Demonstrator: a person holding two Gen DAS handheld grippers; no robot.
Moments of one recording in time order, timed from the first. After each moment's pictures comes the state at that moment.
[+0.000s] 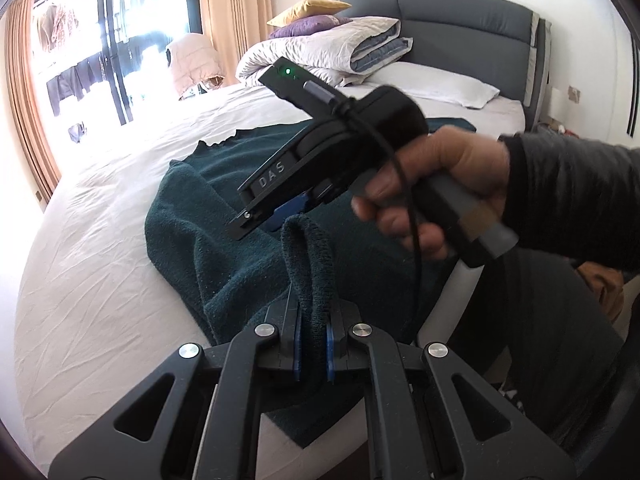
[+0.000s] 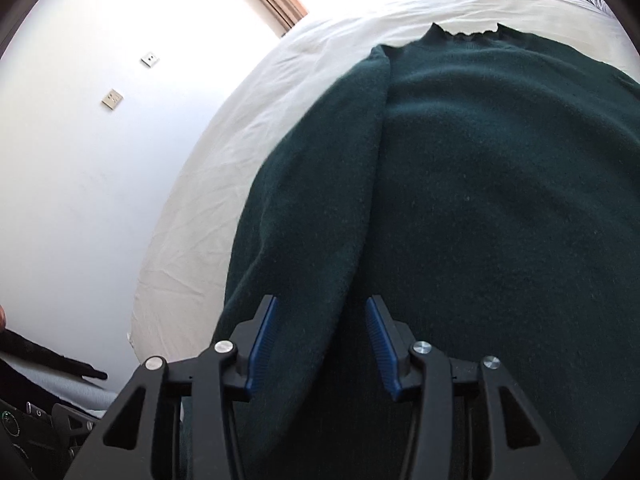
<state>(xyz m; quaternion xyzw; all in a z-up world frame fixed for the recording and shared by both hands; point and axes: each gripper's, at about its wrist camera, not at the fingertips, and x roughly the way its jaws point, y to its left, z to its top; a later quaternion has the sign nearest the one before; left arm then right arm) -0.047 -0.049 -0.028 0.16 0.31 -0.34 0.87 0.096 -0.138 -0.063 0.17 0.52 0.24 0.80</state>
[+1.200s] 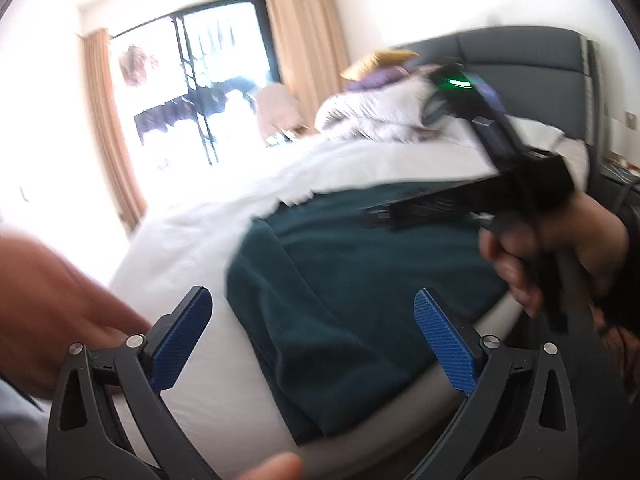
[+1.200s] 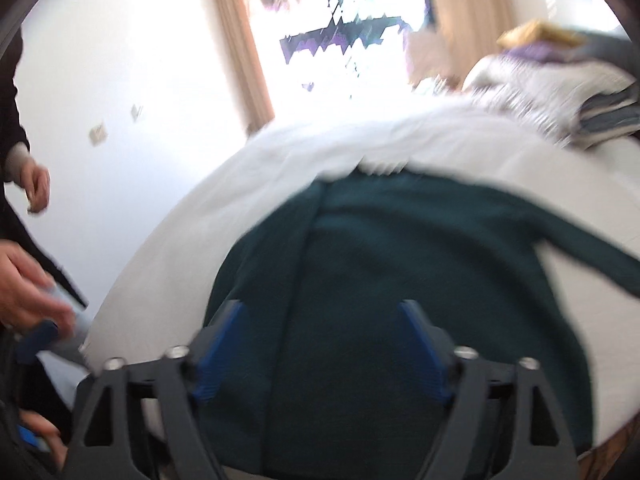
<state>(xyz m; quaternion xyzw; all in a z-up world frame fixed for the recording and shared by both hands) -0.103 -0.069 0.033 0.15 0.20 -0.18 0.95 -0.030 -0.205 0.042 0.08 0.32 0.09 0.94</state>
